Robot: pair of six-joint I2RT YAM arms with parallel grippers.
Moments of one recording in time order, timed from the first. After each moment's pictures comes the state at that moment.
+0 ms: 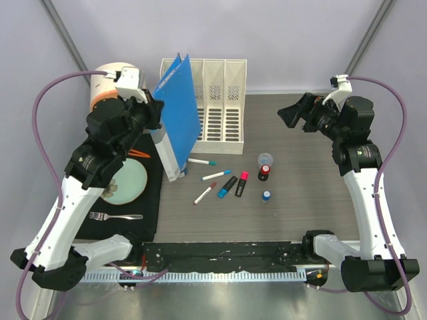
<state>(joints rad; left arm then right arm) -0.54 1.08 1.54 -0.53 -0.23 -0.17 0.02 1.06 1.25 -0.39 -0.44 0.37</state>
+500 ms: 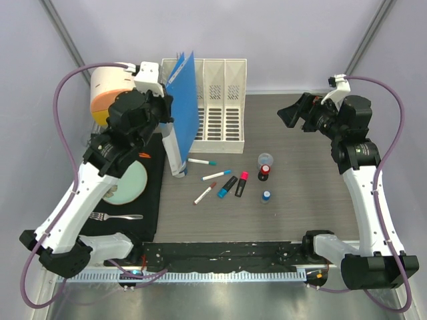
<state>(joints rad) -0.63 1.19 1.56 -0.45 -0.37 -0.10 0.02 1.07 1.25 -0.40 -0.43 0.35</state>
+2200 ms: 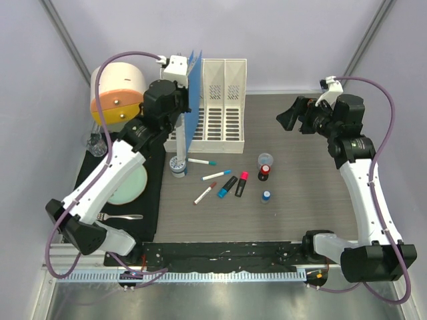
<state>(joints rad) -0.64 1.40 1.59 -0.32 -0.44 -0.03 0.02 1.13 1.24 -0.45 -0.41 0.26</state>
